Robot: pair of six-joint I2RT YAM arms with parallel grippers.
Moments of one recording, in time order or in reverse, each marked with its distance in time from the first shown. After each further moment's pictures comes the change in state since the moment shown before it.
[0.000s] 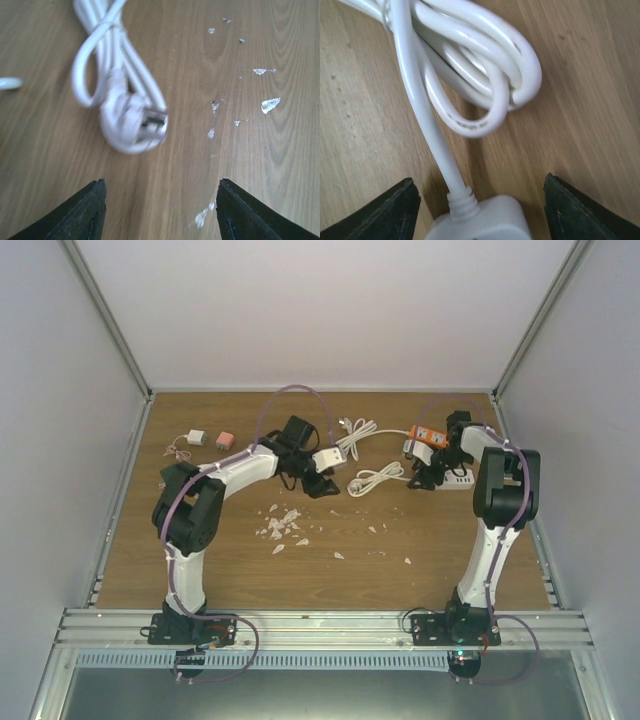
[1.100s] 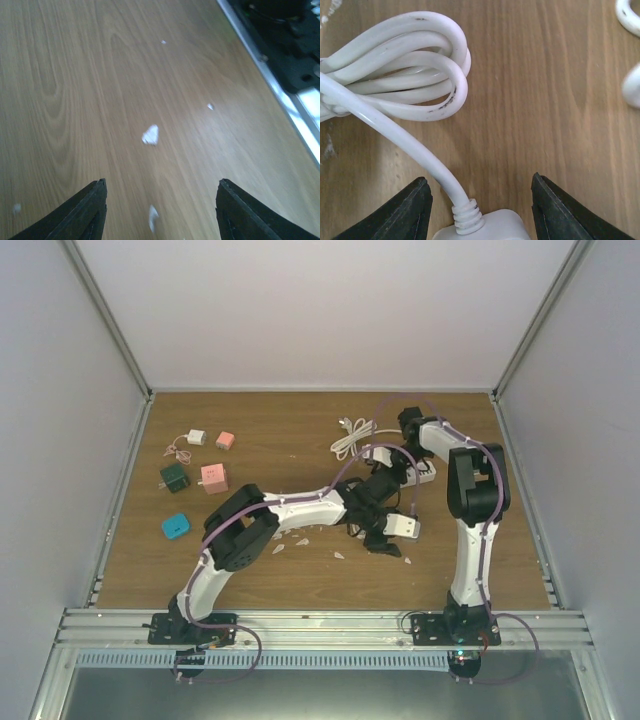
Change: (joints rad) left arm -0.443 0.136 0.126 0.050 0.016 0.087; right arm 0.260 0.066 0.105 -0.064 -0.021 -0.019
